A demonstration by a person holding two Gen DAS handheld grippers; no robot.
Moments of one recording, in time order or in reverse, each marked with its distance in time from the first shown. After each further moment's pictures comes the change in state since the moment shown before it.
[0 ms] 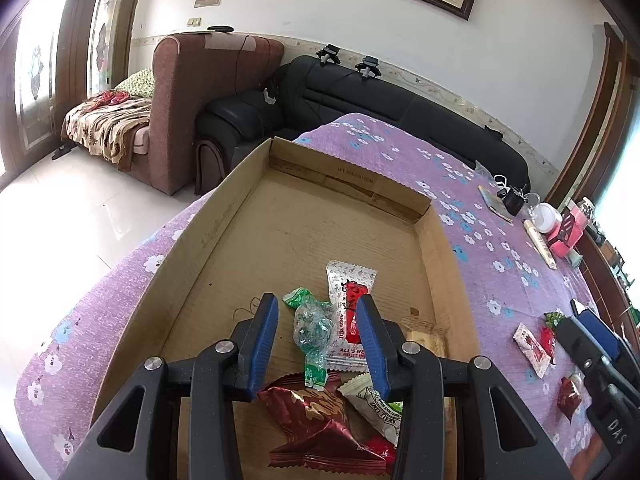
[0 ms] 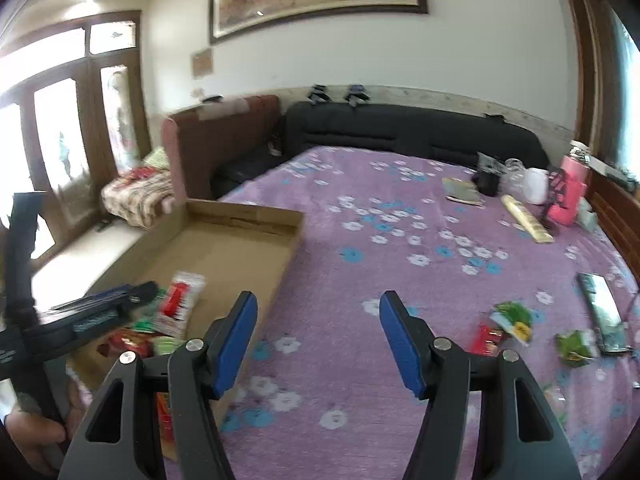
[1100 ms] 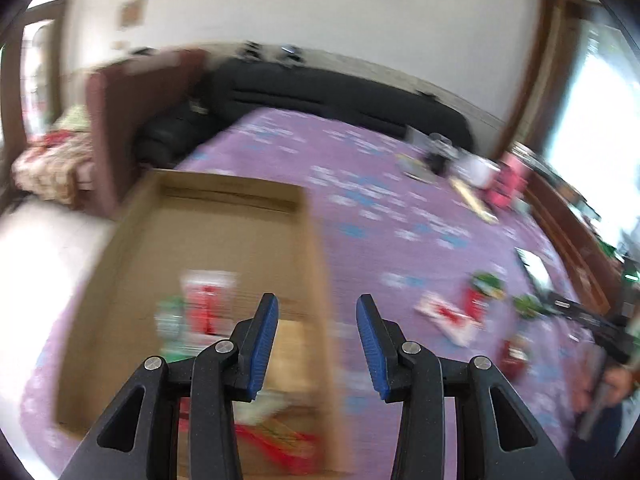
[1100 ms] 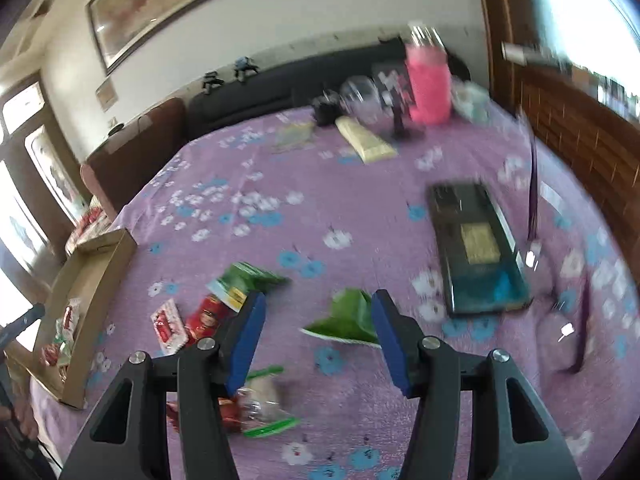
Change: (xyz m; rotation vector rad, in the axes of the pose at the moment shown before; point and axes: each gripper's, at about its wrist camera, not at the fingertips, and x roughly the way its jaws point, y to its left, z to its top) left arm -0.033 -0.107 0.000 0.220 0.088 -0.180; right arm -0.014 -0.275 -0.063 0.459 0.133 -0.048
